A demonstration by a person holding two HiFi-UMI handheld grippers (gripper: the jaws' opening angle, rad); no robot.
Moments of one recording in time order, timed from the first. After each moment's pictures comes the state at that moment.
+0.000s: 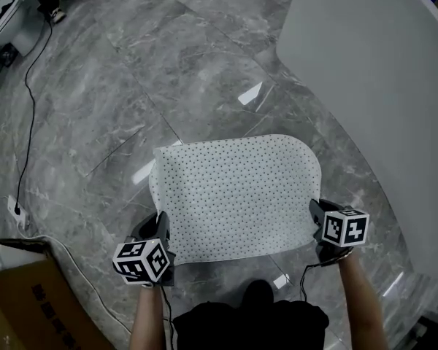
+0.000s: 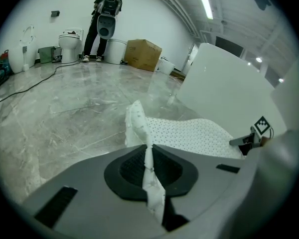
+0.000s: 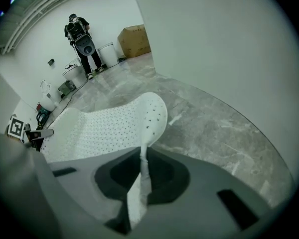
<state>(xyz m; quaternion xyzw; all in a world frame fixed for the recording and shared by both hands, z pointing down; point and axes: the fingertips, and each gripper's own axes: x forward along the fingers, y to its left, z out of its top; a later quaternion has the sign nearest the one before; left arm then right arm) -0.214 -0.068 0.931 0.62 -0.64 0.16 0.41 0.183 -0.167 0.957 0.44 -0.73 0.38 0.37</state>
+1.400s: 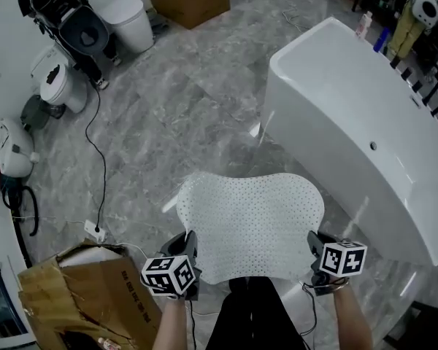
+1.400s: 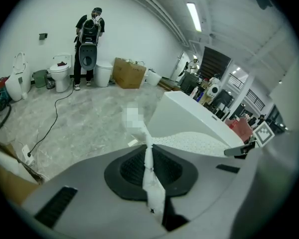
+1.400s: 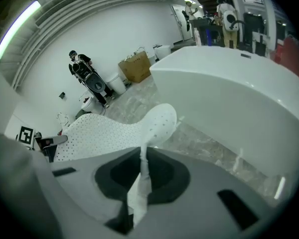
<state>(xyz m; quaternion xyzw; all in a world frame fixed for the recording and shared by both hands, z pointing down) -0.150 -0.043 0.383 0.65 -0.61 0.16 0.41 0.190 -0.074 0.417 0.45 -0.71 0.45 0.29</state>
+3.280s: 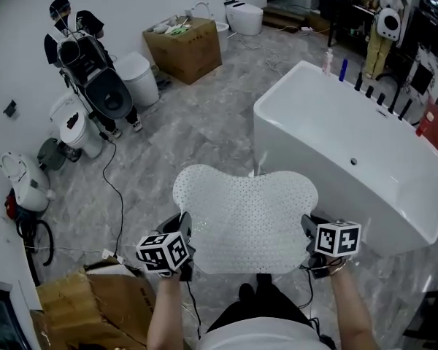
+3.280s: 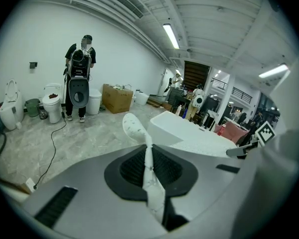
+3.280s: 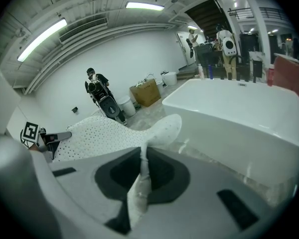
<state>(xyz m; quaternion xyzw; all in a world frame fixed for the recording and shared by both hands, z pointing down) -0.154 -0.021 0.173 0.72 -0.61 0.13 0.29 0.186 -0.028 0.223 0.48 -0.77 0.37 0.19</state>
